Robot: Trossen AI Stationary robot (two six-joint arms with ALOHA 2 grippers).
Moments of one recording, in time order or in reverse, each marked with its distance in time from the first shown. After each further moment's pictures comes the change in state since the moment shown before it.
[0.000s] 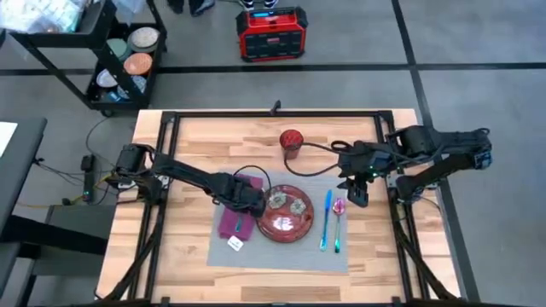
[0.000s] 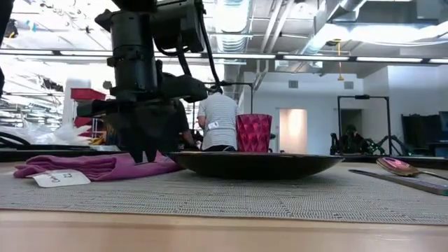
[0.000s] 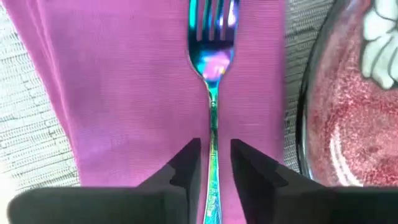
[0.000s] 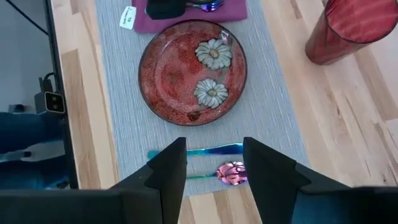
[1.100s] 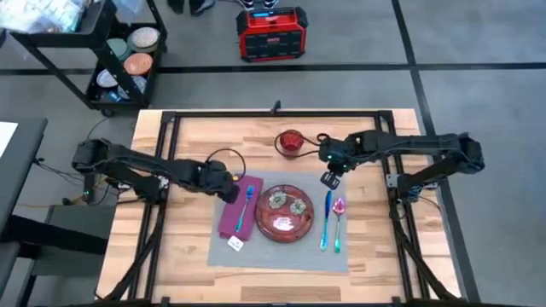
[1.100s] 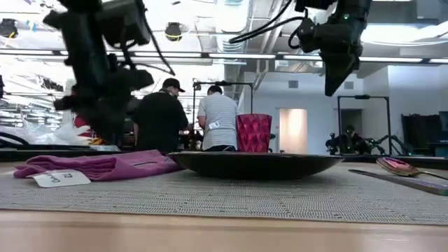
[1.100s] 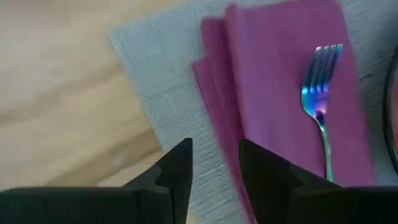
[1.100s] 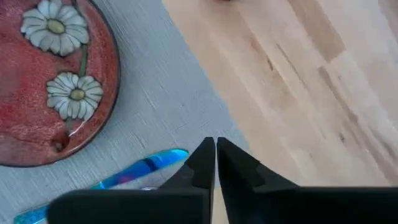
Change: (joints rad) left arm 0.098 -0.442 -0.392 0.043 -0.175 0.206; right arm -0.288 0.110 -0.446 0.272 0.060 0.007
